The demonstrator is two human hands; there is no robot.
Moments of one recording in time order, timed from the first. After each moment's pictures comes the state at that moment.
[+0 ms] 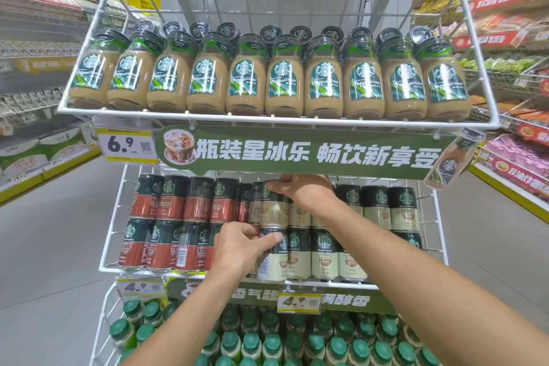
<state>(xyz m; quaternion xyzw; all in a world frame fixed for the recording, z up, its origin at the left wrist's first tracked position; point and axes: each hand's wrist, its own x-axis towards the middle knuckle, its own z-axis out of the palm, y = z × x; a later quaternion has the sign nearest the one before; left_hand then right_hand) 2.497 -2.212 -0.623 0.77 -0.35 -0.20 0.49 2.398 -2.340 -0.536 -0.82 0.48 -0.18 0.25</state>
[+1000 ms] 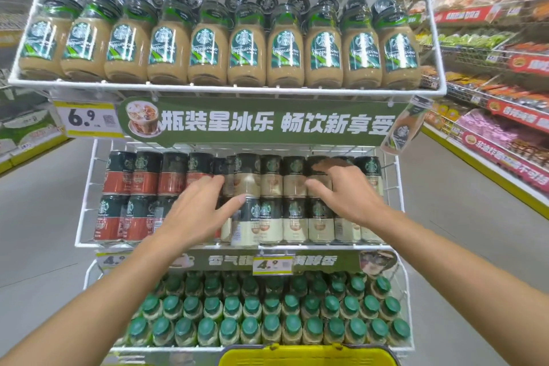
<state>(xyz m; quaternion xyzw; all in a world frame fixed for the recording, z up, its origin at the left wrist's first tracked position) 2.511 -2.185 -0.588 0.76 -0.61 0.03 0.22 2.253 -2.324 -0.570 -0.87 0.42 -0.26 0.07</state>
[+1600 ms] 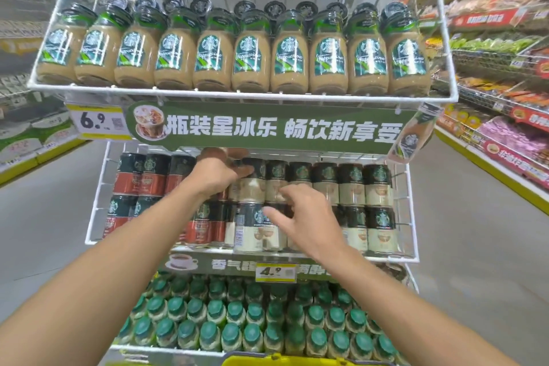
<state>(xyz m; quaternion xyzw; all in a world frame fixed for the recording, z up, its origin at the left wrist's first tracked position) 2.520 -2.248 -0.544 0.74 -0.52 -0.16 0.40 2.308 -2.279 -0.601 -0.87 0.35 -0.32 0.10</state>
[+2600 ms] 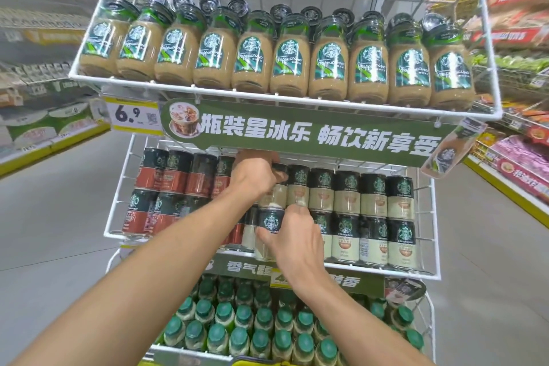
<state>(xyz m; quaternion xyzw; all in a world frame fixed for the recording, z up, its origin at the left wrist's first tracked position) 2.496 -2.262 -0.542 0.81 -0.51 -0.06 0.27 2.374 -2.239 -0.626 -0.80 0.52 -0.29 0.10</state>
